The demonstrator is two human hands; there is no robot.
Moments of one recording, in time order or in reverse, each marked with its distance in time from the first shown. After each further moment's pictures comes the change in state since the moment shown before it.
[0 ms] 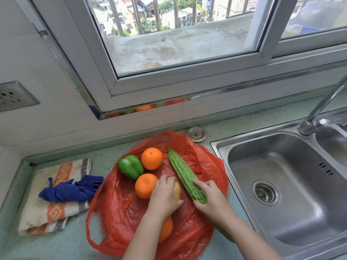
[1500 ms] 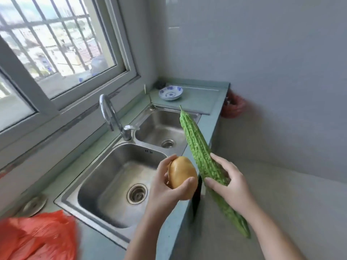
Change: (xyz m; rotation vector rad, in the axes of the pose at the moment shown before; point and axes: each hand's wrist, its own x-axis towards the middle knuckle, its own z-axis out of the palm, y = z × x) left_hand -0.172 0.401 0.036 -0.991 -0.472 0.650; right_hand -0.387 0.128 -0.220 0.404 1.052 0.288
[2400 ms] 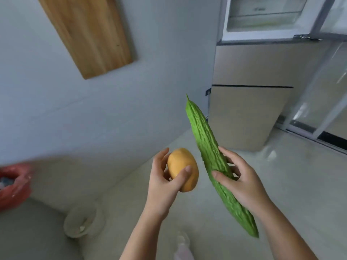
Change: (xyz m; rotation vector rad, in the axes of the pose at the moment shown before) left_hand -0.010 0.025 0.541 -0.140 -1.081 0.002; right_hand -0.194 0.127 -0.411 -0.078 1.120 0.446
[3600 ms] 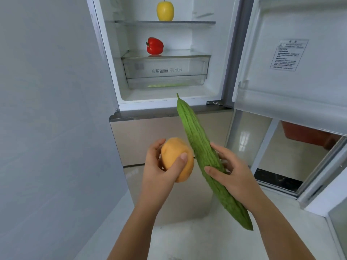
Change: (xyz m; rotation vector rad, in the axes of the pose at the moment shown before) left_hand 0.475 0.046 0.426 -0.065 -0.342 0.162; right_hand 0.457 0.066 -0.351 -0.177 0.359 -0.005
